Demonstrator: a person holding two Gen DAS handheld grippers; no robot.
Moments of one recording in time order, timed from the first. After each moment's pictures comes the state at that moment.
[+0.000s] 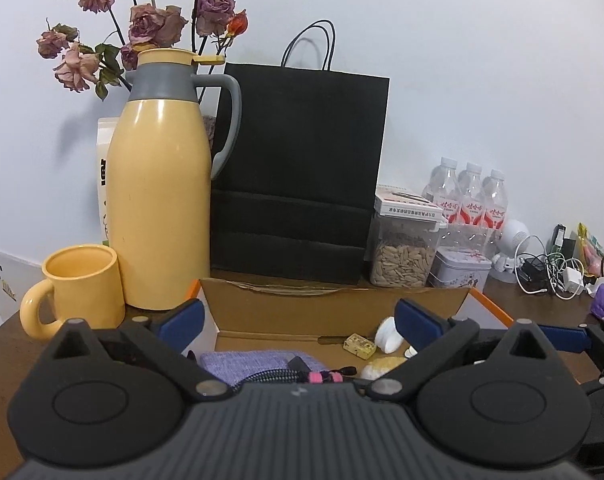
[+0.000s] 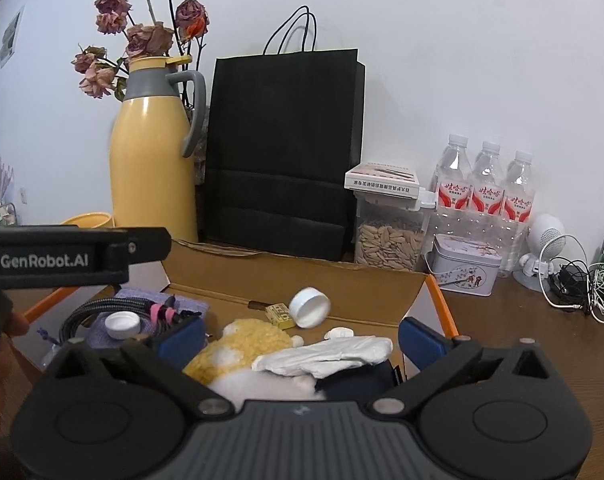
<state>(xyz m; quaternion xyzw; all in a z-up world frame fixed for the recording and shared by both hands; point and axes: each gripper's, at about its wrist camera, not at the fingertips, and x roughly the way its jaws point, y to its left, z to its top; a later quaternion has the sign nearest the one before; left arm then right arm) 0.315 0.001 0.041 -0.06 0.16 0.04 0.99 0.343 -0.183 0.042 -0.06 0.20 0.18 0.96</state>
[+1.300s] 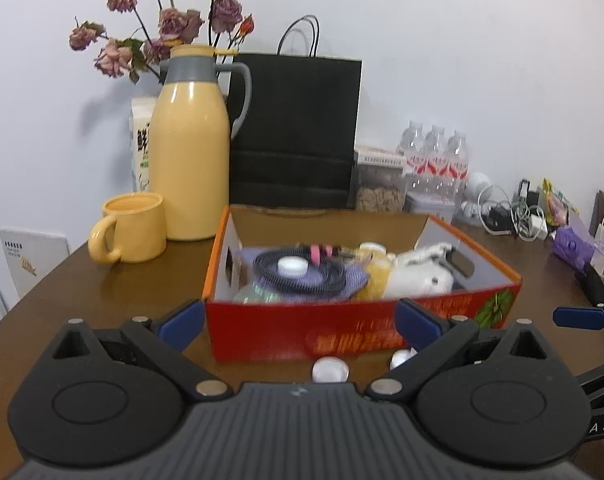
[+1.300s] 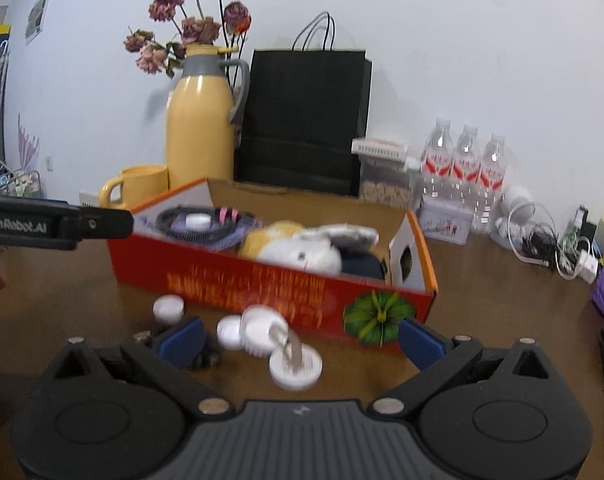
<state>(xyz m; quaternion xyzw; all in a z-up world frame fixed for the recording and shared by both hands) 0.175 0.002 0.028 -0.04 0.20 0.02 0.98 0.198 -0.226 0.027 -0.09 0.23 0.19 0.95</state>
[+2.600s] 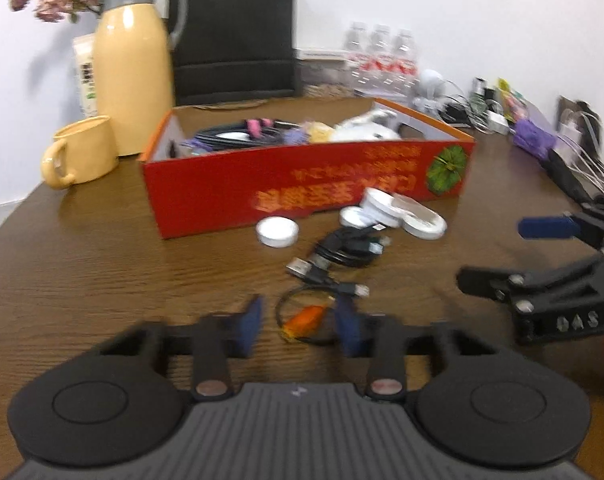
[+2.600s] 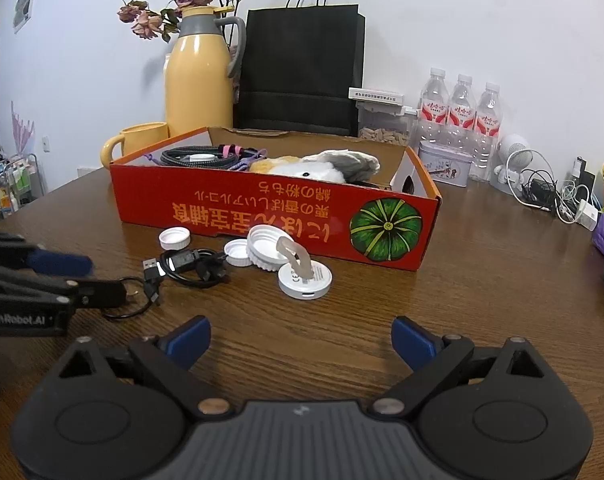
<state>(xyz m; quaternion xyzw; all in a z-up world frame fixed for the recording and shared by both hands) 0.148 -0.031 -0.030 0.02 0.31 -0.06 0.95 0.175 -0.232 -0.007 -0.08 0.28 0.19 0.94</state>
